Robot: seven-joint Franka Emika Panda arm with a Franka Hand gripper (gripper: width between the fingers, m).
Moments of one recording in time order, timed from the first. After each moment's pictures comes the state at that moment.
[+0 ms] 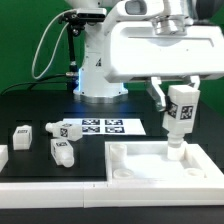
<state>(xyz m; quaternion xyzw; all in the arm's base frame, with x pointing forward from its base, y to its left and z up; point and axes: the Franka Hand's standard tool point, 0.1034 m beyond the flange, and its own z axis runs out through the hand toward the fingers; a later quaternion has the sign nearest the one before) 0.653 0.061 0.139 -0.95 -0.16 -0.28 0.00</state>
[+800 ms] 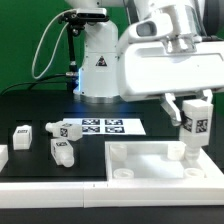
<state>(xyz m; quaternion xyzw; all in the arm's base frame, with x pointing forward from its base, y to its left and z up) 0.639 0.106 0.110 -0.95 -0.13 -0.28 0.04</state>
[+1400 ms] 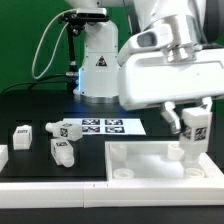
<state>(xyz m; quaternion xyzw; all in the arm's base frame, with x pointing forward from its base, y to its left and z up) 0.634 0.092 0.094 -0.96 -0.12 -0.27 0.05</state>
